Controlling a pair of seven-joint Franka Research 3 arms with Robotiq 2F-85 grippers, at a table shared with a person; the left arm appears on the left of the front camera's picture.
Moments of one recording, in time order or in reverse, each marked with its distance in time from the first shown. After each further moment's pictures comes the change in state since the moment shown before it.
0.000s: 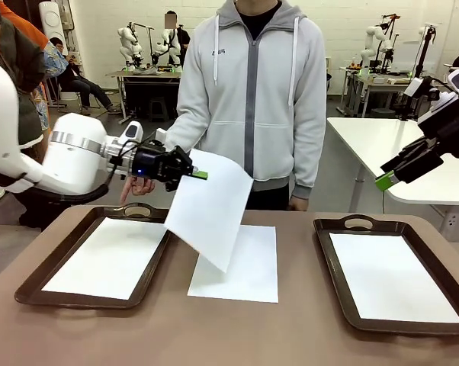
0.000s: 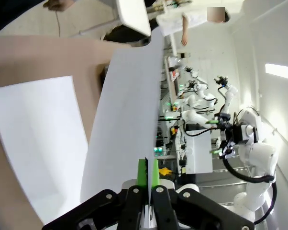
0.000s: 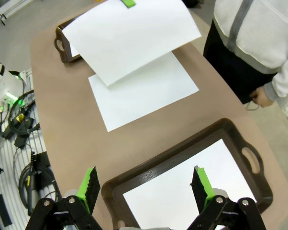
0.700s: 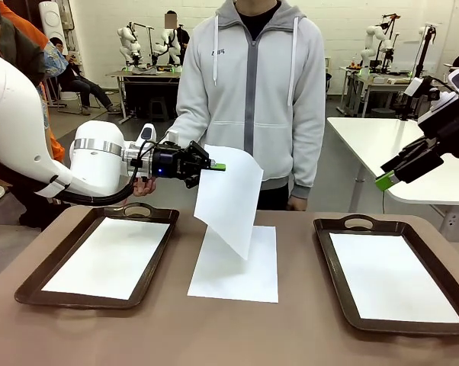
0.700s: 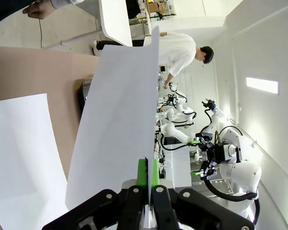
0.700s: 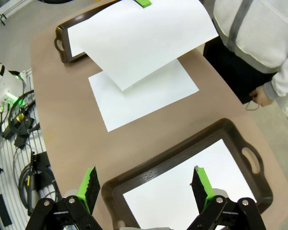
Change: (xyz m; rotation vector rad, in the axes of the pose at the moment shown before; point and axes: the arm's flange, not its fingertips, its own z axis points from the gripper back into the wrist) left arm 0.017 0.000 -0.045 -0.131 -0.074 0.058; right arm 0.000 0.000 0.000 0.000 0.000 0.001
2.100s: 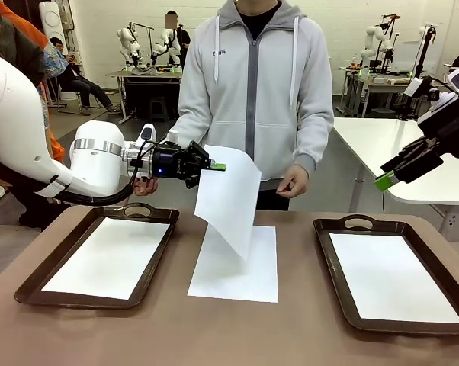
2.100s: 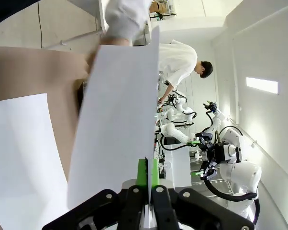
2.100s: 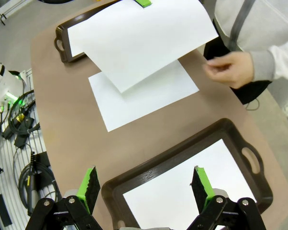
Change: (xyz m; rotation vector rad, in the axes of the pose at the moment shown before) left arm 0.000 0.000 0.000 0.000 0.000 0.000; right arm 0.000 0.000 0.000 0.000 0.000 0.000
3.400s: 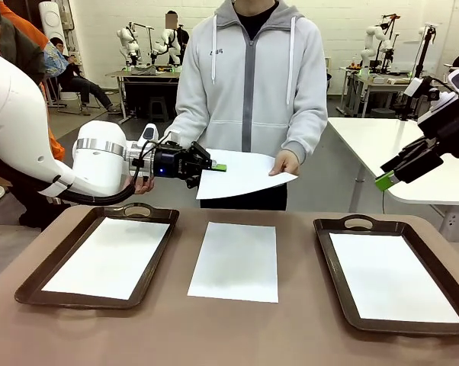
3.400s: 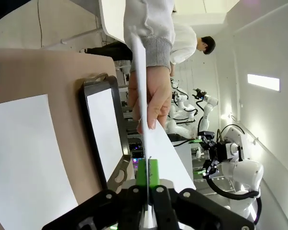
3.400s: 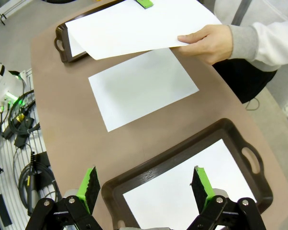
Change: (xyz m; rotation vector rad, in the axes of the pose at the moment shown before) left arm 0.005 0.002 -0.003 0.005 0.015 -0.010; right arm 0.000 0.000 0.000 0.000 0.000 0.000
